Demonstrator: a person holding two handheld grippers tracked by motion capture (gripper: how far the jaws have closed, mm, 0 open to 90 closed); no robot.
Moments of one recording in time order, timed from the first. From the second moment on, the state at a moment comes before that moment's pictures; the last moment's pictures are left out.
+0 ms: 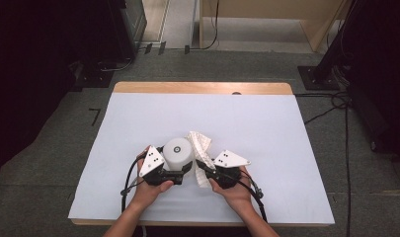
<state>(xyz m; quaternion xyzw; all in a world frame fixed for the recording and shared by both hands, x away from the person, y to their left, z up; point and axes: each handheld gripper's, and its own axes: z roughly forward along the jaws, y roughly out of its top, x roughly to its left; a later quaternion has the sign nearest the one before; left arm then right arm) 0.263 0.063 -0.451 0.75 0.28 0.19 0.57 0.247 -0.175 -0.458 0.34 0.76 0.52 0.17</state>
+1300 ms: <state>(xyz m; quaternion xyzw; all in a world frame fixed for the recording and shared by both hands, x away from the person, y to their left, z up) 0.242 0.014 -0.462 0.82 0.19 0.32 0.44 0.232 -0.178 -0.401 0.30 0.76 0.56 0.13</state>
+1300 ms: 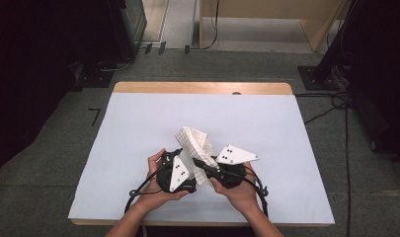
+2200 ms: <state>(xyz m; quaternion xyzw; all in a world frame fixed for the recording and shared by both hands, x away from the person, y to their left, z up) 0.288 0.045 -0.466 0.71 0.36 0.28 0.54 0.263 -0.228 -0.429 0.41 0.71 0.53 0.19</state>
